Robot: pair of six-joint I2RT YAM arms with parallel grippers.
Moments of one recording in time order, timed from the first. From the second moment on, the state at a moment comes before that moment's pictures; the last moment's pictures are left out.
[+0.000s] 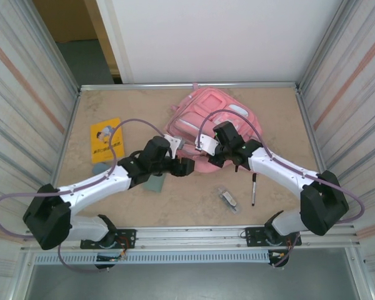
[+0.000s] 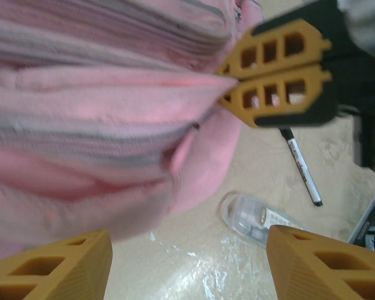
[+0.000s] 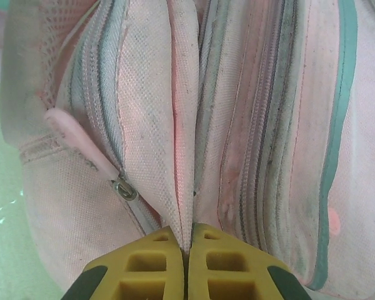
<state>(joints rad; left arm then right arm) -0.79 1.31 0.81 -0.16 0.20 -0.47 0.65 1.40 0.97 -0.43 -0.06 -0.62</state>
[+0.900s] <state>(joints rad) -1.03 1.35 0.87 -0.19 -0.04 -0.56 0.59 1.50 1.15 -0.64 -0.33 -0.41</state>
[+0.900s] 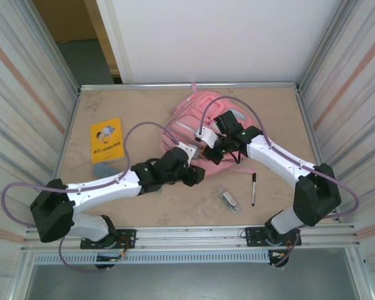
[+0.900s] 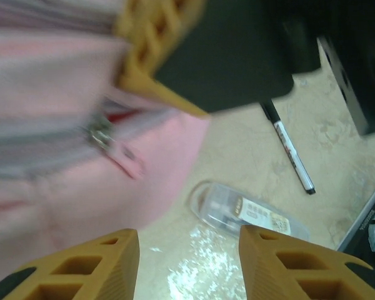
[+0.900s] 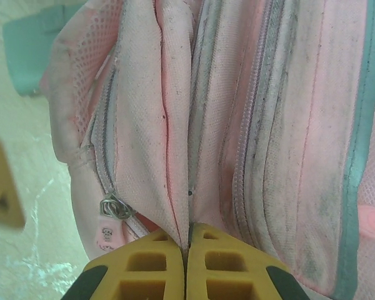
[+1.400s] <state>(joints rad) -1.05 1.44 0.90 -0.19 -0.23 -0.69 0.59 1.51 1.16 -0.62 -0.40 -0.30</state>
